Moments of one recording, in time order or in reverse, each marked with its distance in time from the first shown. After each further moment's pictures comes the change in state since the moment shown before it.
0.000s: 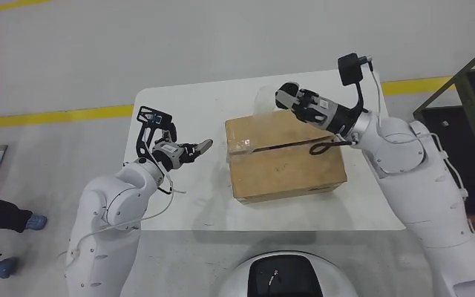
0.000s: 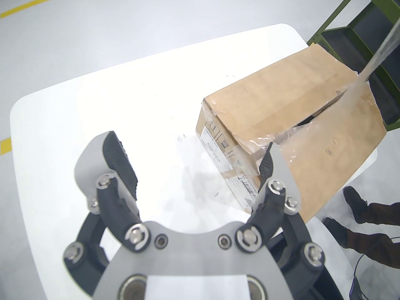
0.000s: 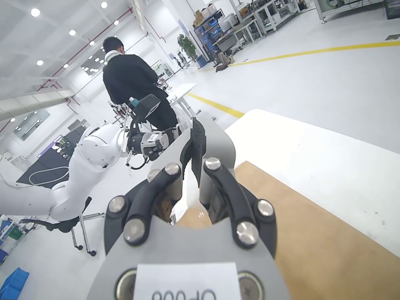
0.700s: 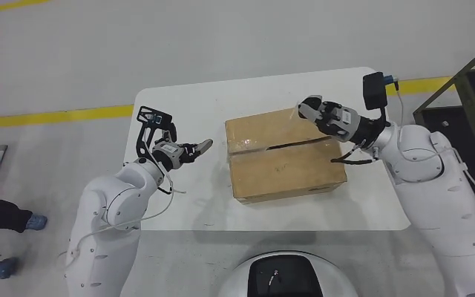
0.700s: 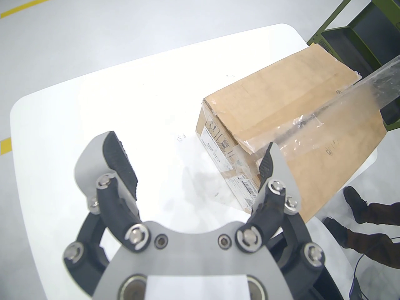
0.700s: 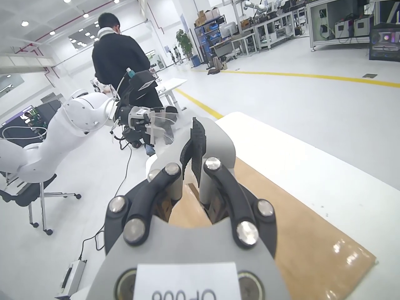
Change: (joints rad) left arm 0.000 0.000 0.000 0.000 0.000 0.000 0.000; right arm -0.085 0.040 0.100 0.067 -0.169 -0.301 -0.102
